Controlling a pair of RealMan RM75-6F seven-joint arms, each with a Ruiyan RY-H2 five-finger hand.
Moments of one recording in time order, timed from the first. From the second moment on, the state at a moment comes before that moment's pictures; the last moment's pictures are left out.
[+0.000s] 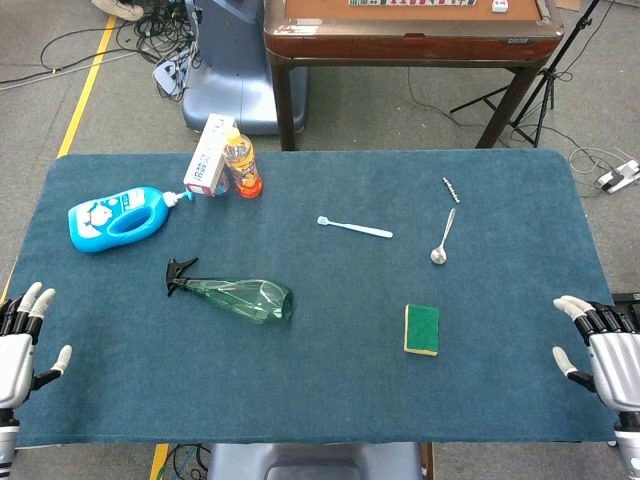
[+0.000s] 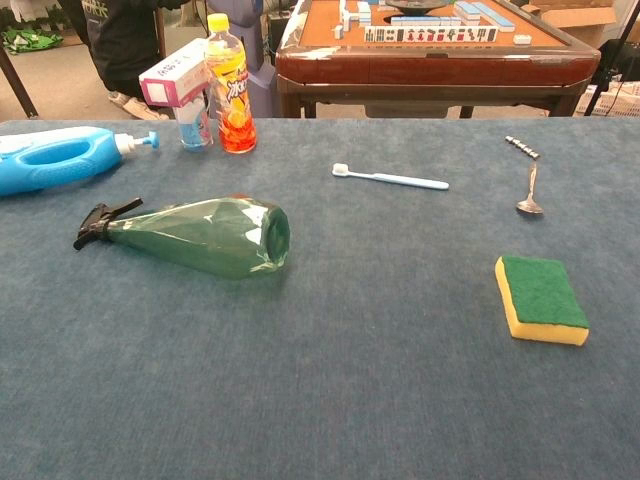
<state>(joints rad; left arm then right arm) -0.08 -1.09 -0.08 -1.76 1.40 1.50 0.17 0.02 -1.03 0.04 -1.69 -1.55 1.54 -0.07</state>
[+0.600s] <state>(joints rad) -0.09 -1.08 -0.08 -1.74 1.40 1.48 0.13 0.01 -1.03 0.04 -1.70 -1.56 1.55 -0.07</state>
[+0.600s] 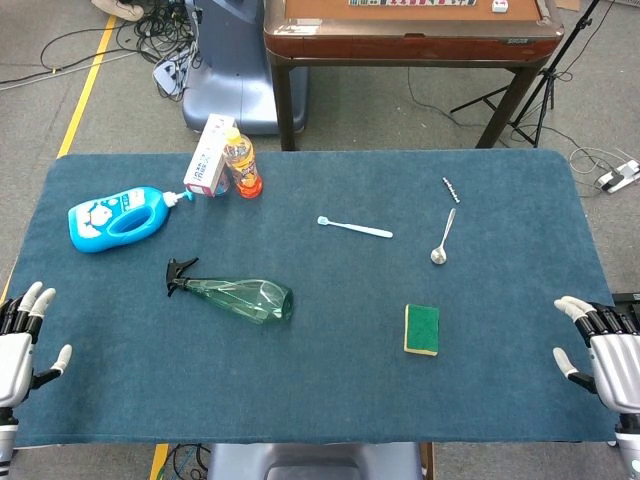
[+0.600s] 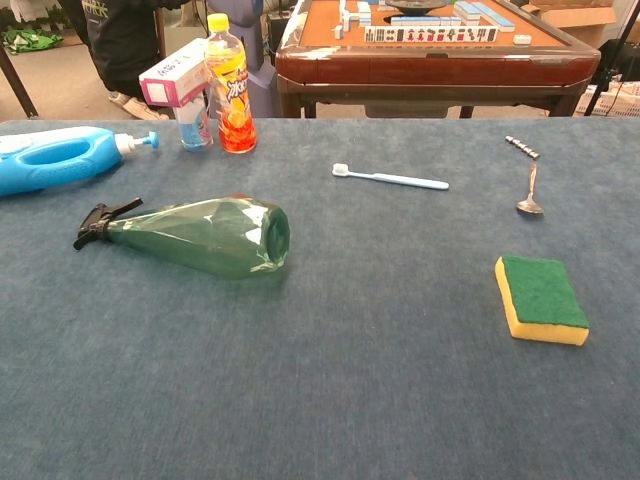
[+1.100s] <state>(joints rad) -0.10 -1.07 -0.09 -1.74 1.40 1.46 0.11 0.01 -1.03 0.04 -1.69 -1.56 1.54 -0.07</state>
